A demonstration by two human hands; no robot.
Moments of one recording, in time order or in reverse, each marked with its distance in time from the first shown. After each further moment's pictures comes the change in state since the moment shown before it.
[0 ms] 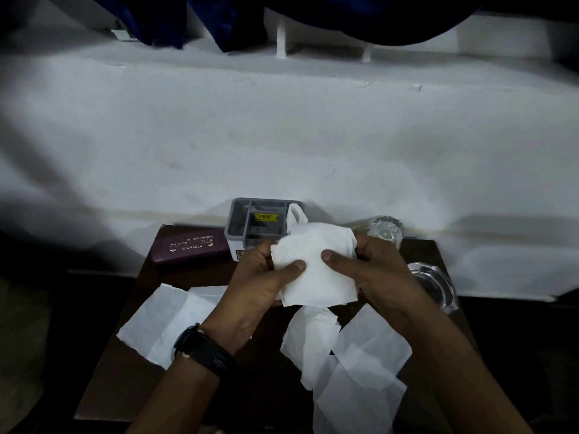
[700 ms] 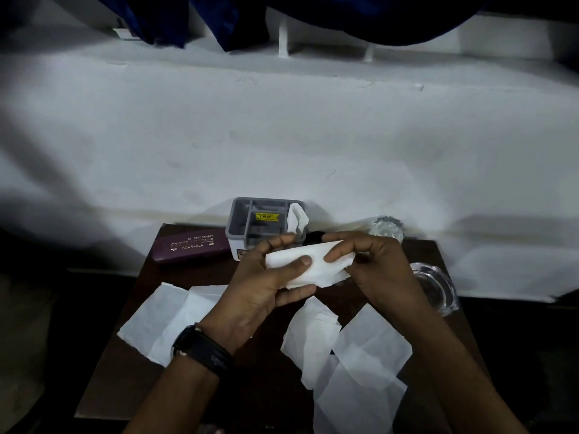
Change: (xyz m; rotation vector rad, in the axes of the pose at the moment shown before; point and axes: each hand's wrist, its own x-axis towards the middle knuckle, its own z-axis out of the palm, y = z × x) left_hand -0.007 0.011 0.001 -0.209 -0.019 -0.165; right_hand -0.001 -0.002 0.002 -0.207 0.023 -0.270
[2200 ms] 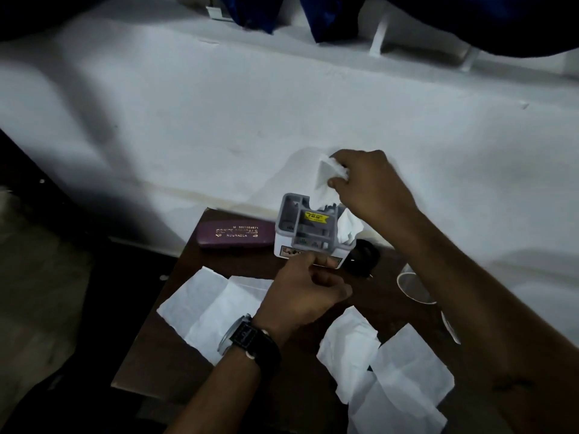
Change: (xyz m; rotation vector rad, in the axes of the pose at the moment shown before) left_hand 0.012 -0.015 -0.032 0.624 0.081 0.133; right_hand 0.134 -0.055 0.068 -0.832 -0.065 -0.315
